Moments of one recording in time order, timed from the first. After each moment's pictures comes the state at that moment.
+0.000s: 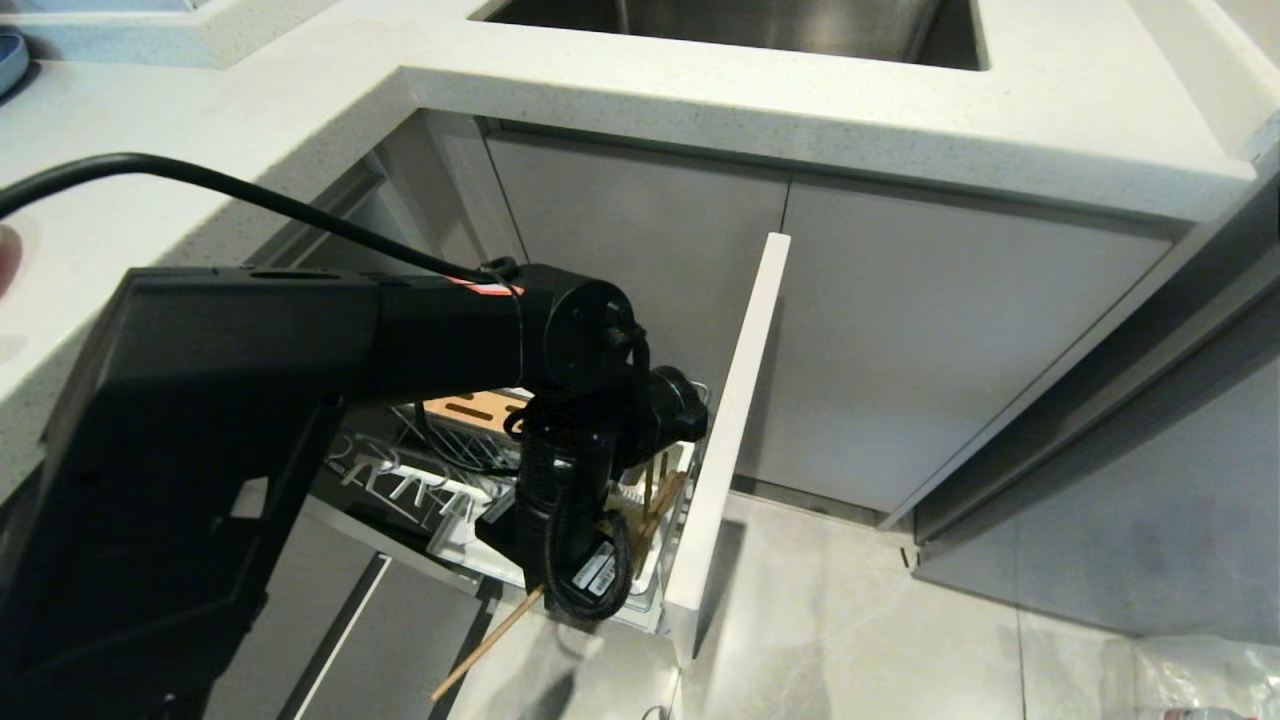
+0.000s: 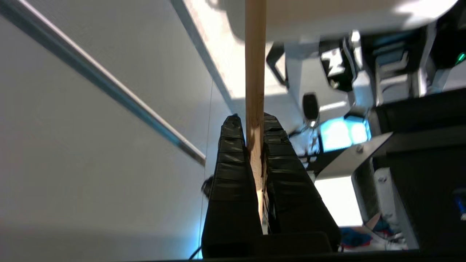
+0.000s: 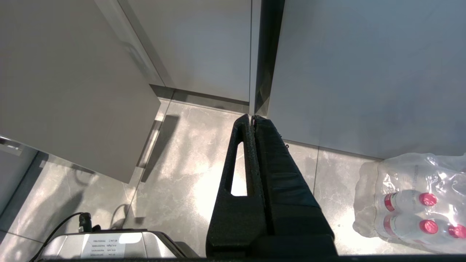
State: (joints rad) left arm -0.75 2.20 -1.96 1.40 0.29 -0.25; right arm 0.00 0.00 0.00 0.00 -0.02 0.05
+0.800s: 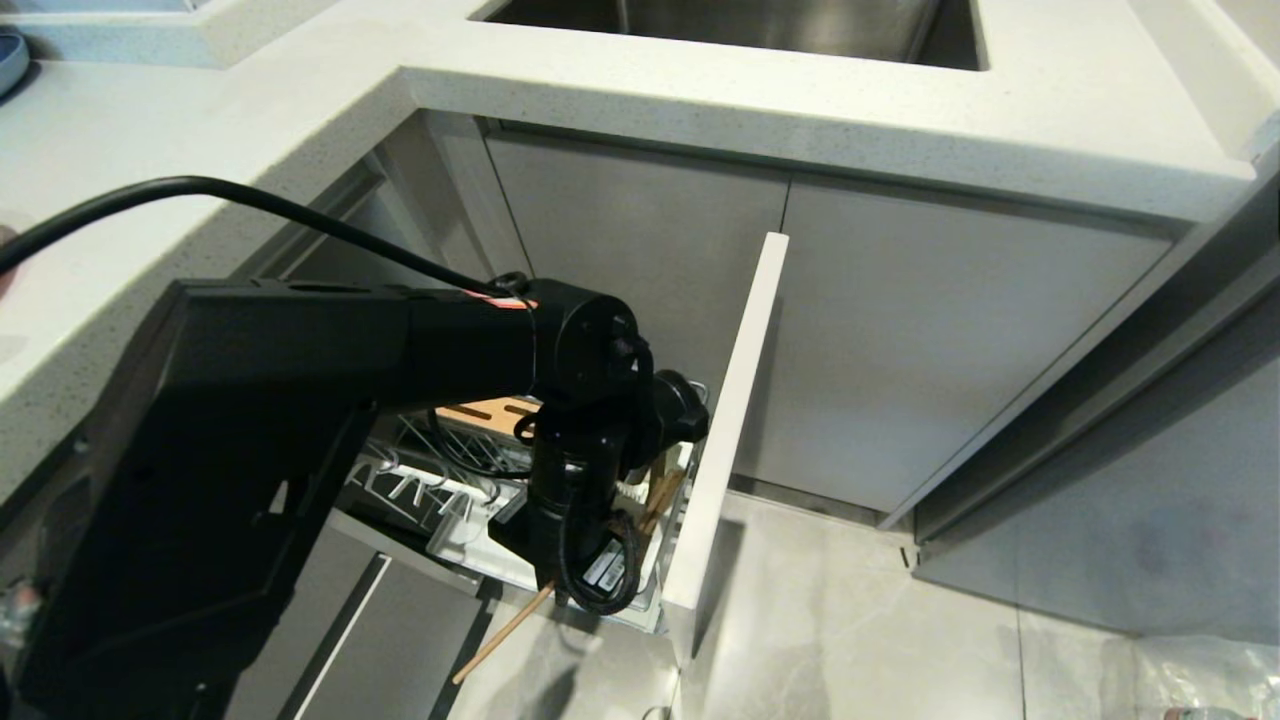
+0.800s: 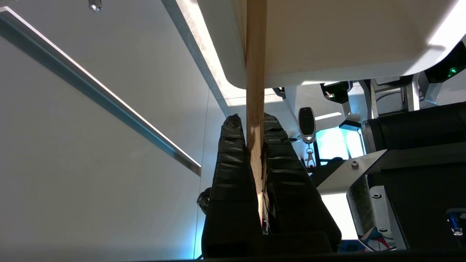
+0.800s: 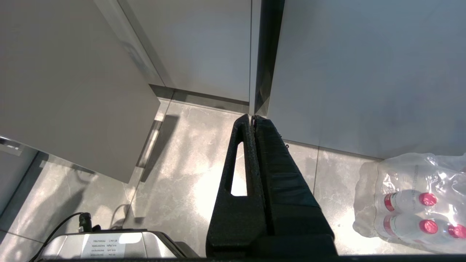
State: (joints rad) left arm -0.73 2.24 -1.96 1.36 0.29 -0.24; right arm 0.00 0.00 0.00 0.00 -0.02 0.05
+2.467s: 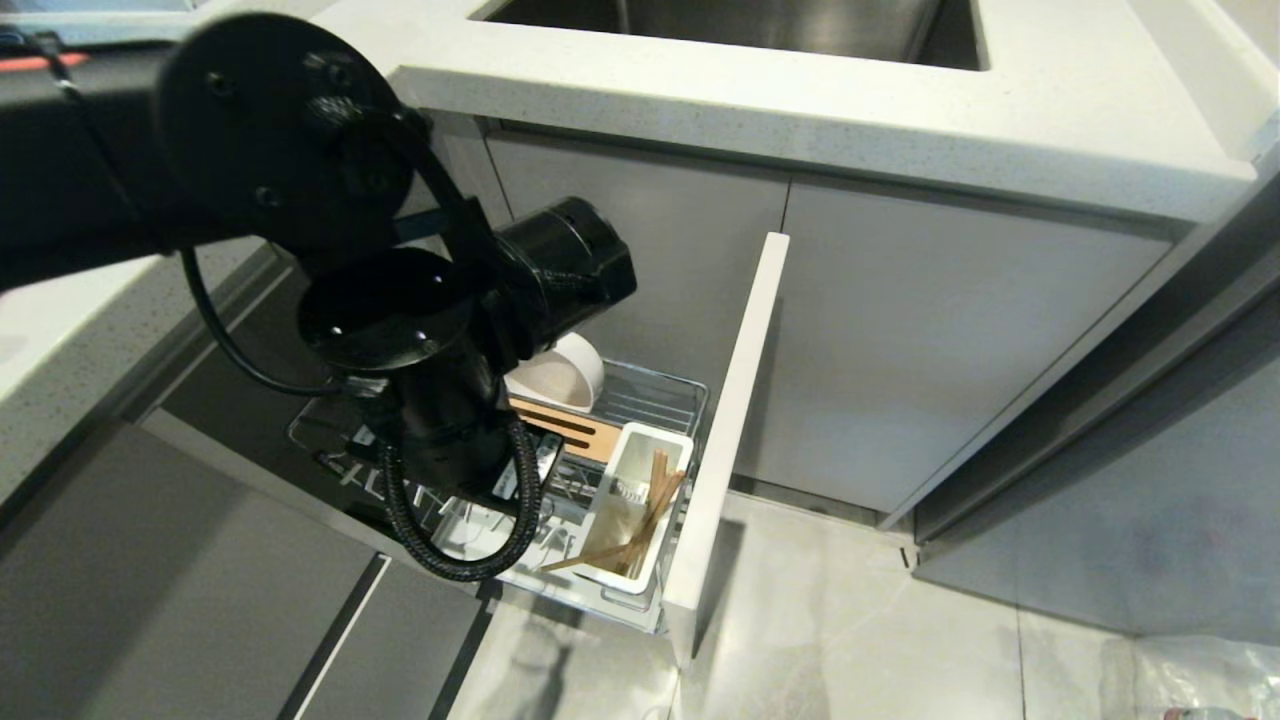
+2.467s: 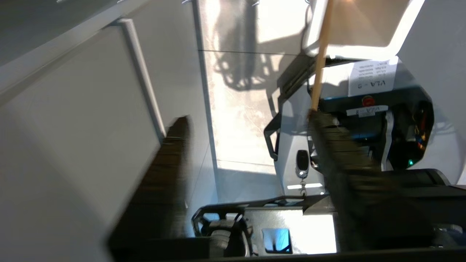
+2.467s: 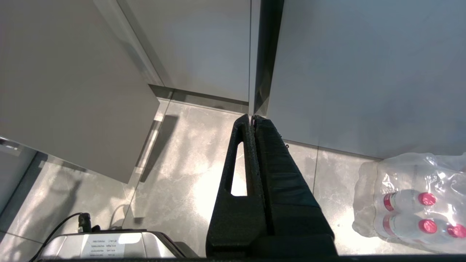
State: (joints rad) left arm -0.79 1.89 -1.96 1.38 0.50 -0.44; right arm 0.00 0.00 0.00 0.00 -0.02 0.05
